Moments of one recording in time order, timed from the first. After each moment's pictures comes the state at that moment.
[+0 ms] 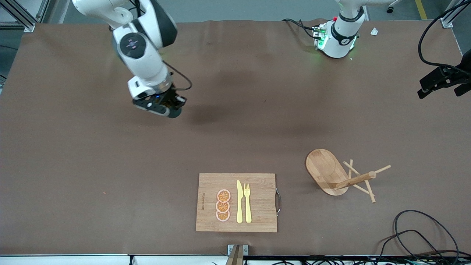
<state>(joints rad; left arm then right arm) -0.03 0.03 0.00 -1.42 0.02 1.50 -0.08 0.63 0.03 0.00 -2.13 0.05 2.21 1.01</state>
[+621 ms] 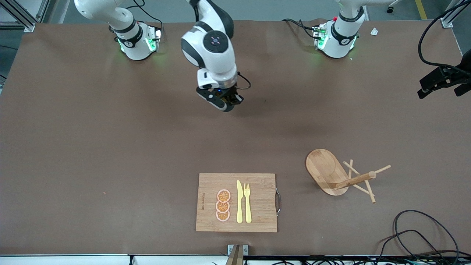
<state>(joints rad) -0.03 0.03 0.00 -1.42 0.02 1.50 -0.08 0.88 0.41 0.00 -1.75 0.05 2.23 1.54</state>
